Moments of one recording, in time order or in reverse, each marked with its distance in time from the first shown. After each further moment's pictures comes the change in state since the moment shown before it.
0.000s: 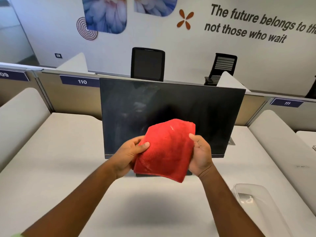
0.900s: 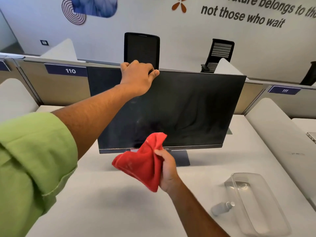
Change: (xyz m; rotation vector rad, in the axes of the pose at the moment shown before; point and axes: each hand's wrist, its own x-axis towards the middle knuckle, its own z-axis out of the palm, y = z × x) left_hand 0.138 0.155 0.015 1.519 0.524 0.626; right_hand 0.003 0.118 0.025 0.118 0.180 0.230
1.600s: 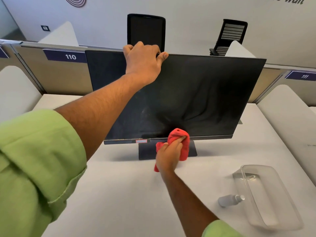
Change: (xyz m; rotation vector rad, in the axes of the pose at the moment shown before) left_hand -0.001 0.008 0.010 0.036 0.109 -0.057; right_hand 0.058 0.036 -0.010 -1.073 0.809 -0.432
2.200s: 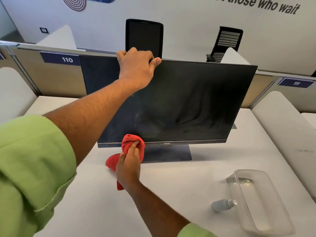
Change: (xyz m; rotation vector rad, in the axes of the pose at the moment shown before) left_hand -0.001 -0.003 0.000 -0.019 0.016 -0.005; right_hand -0.074 -0.031 0.049 0.008 -0.402 -0.221
